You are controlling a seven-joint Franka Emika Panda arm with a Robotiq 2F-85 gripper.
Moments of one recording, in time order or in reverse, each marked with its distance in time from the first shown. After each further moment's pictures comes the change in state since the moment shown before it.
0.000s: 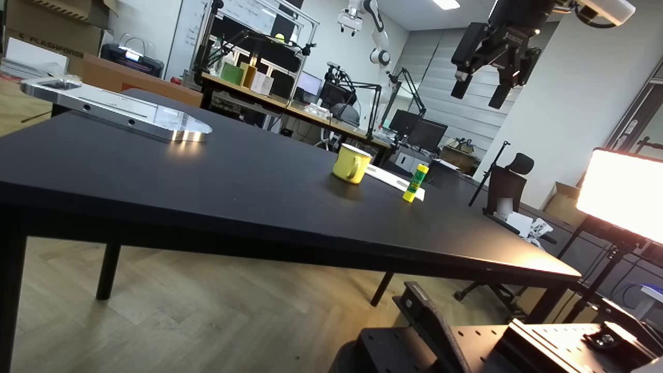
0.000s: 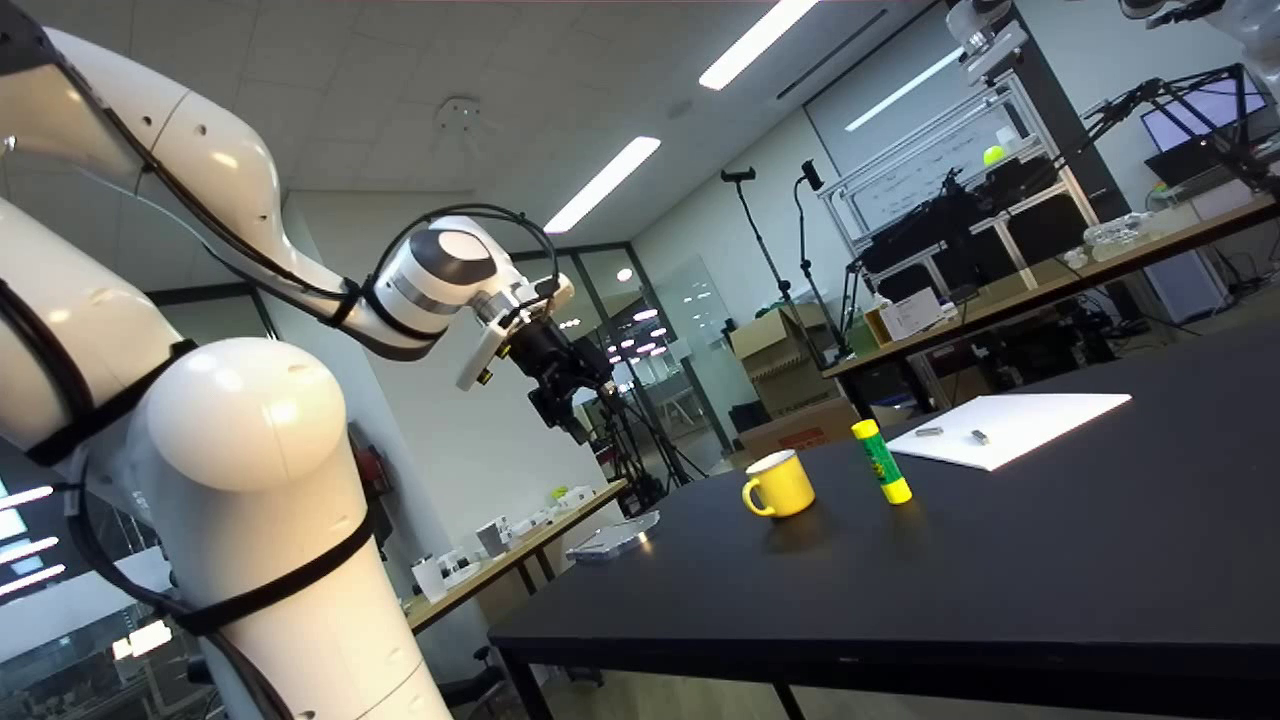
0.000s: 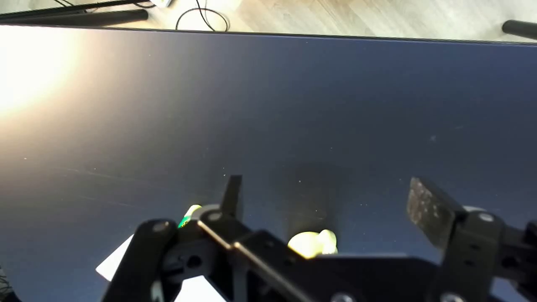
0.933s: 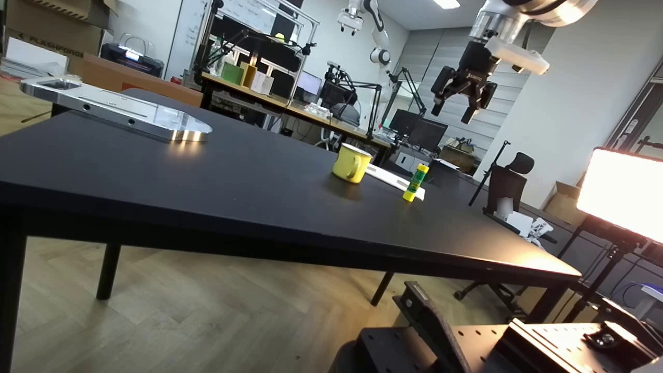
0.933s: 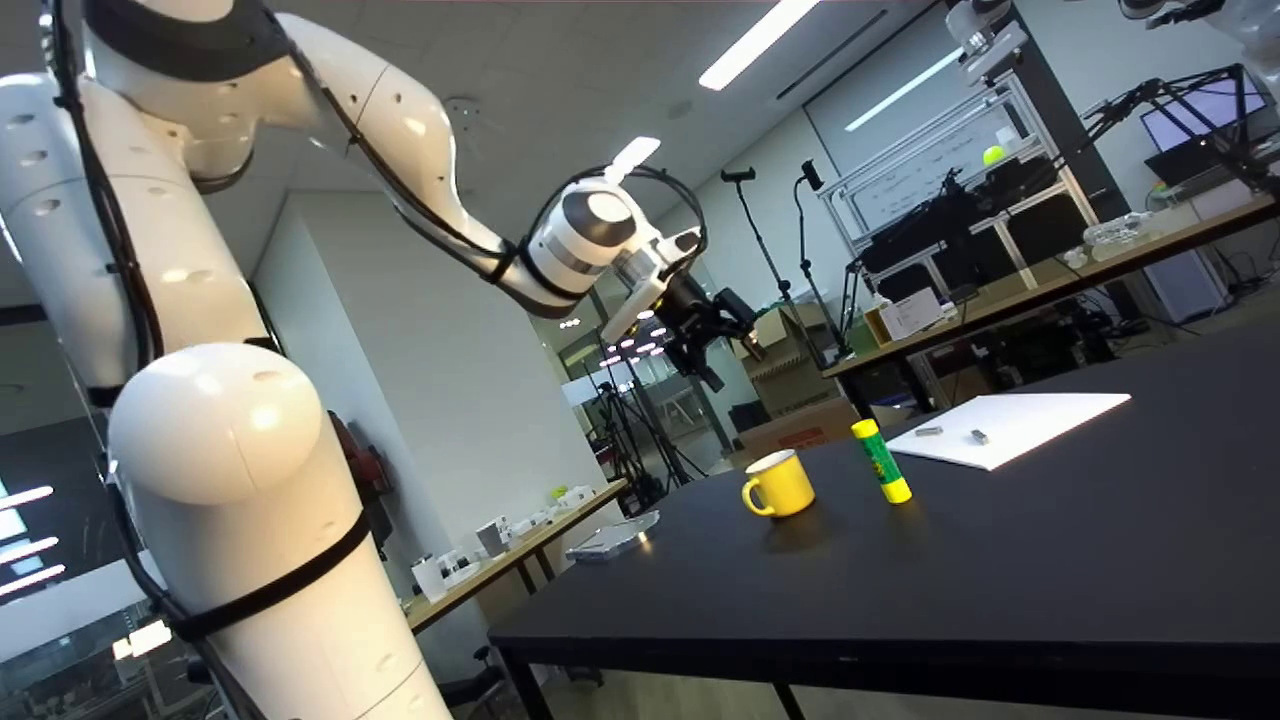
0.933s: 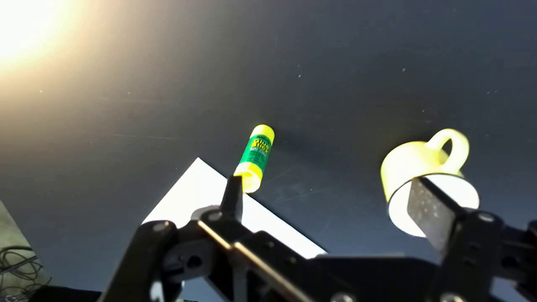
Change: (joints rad) arm -0.141 0.493 -0.205 0.376 -0.159 0.188 -0.095
